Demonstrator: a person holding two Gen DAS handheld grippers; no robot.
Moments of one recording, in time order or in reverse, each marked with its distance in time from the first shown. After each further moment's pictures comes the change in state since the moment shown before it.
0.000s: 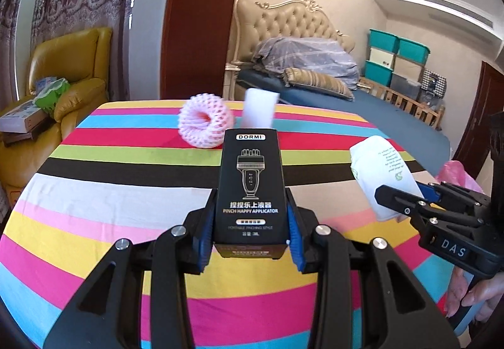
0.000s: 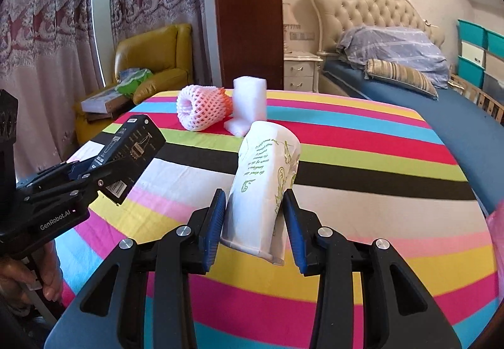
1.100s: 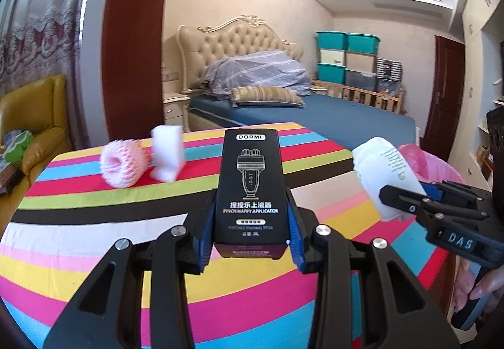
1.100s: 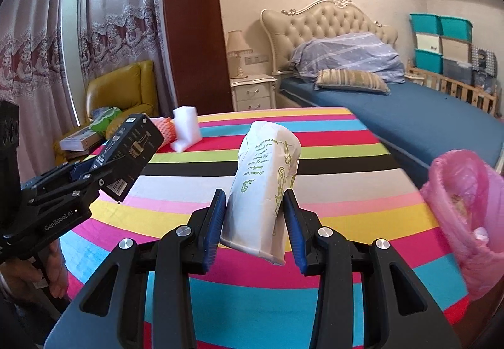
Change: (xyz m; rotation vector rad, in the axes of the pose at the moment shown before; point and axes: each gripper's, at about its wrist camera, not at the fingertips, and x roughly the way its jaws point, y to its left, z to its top) left arm -0.019 -0.119 0.006 0.195 -0.100 -0.153; right arm -0.092 -0.083 -0.043 0.131 -0.133 -0.134
